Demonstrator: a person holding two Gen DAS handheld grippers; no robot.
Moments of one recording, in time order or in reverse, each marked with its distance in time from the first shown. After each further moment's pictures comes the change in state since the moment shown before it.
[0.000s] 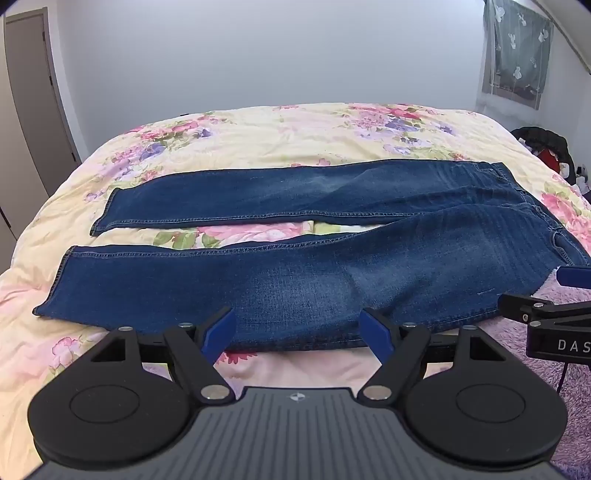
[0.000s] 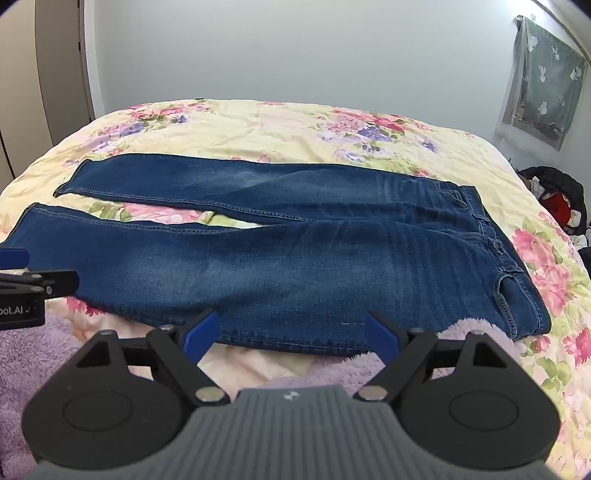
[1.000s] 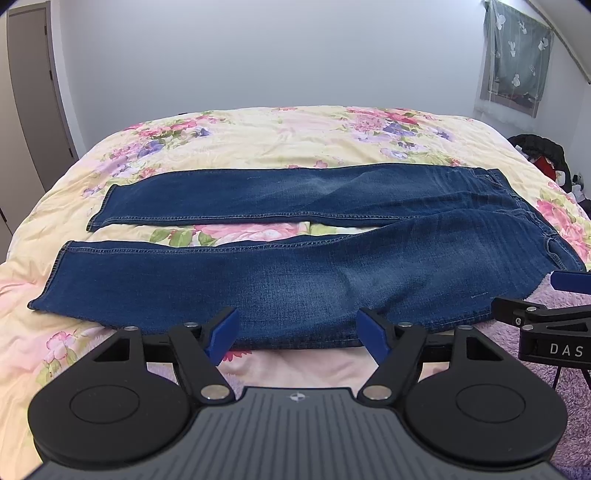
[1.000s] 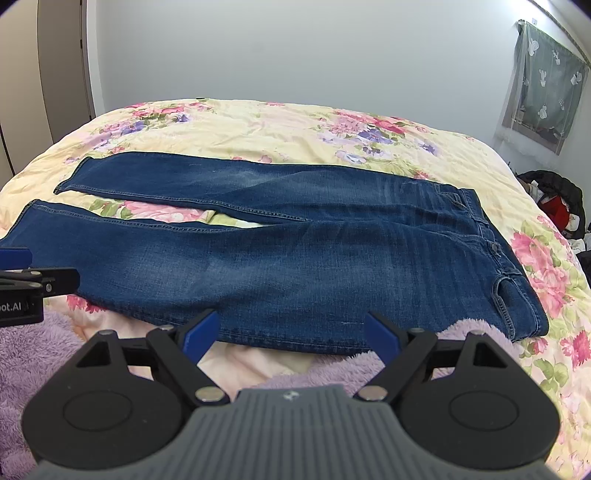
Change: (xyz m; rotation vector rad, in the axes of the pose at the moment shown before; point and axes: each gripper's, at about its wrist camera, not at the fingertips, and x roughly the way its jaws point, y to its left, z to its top) left arm -0.004 0.001 -0.006 -0.019 -0.014 -0.016; right arm -0.003 0.004 0.000 -0.013 -0.004 -0.004
